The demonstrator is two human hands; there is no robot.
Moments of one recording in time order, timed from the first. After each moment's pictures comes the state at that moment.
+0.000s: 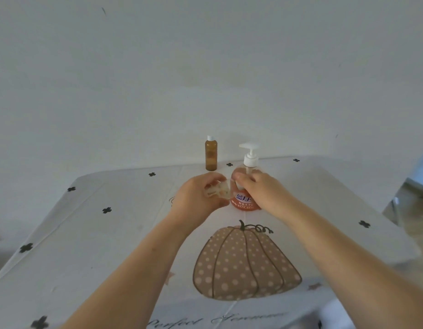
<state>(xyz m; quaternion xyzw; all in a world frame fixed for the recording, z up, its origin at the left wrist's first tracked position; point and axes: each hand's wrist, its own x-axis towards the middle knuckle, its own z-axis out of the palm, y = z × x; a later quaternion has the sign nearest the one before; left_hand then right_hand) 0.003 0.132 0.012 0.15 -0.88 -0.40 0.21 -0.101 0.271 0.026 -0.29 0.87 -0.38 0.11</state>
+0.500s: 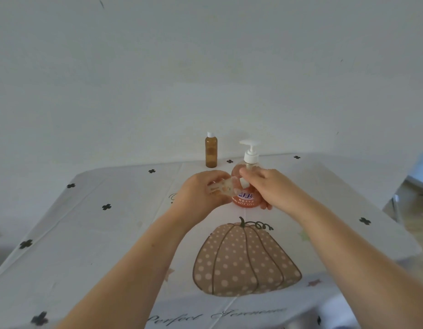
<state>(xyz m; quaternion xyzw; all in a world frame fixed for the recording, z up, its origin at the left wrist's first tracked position) 0.002 0.133 0.016 0.12 -0.89 -0.40 0.19 -0.101 0.288 0.034 -0.31 0.86 -0.39 0.13</state>
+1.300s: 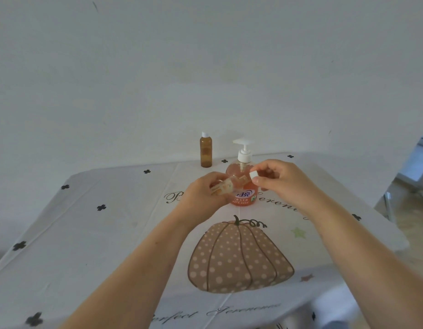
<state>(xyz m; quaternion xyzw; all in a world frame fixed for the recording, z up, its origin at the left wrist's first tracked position) -0.006 0.145 0.009 0.13 -0.86 -0.46 0.15 -0.116 0.321 0.032 -0.30 0.81 -0.49 0.08</state>
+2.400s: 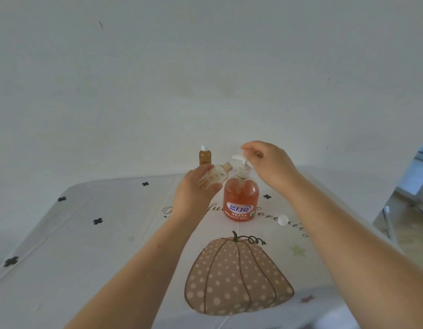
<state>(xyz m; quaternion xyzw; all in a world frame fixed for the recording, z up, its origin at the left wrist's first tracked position) -0.025 0.134 0.024 0.18 -0.81 -0.48 0.28 -0.140 0.276 0.079 -0.33 0.86 -0.39 -0.06</state>
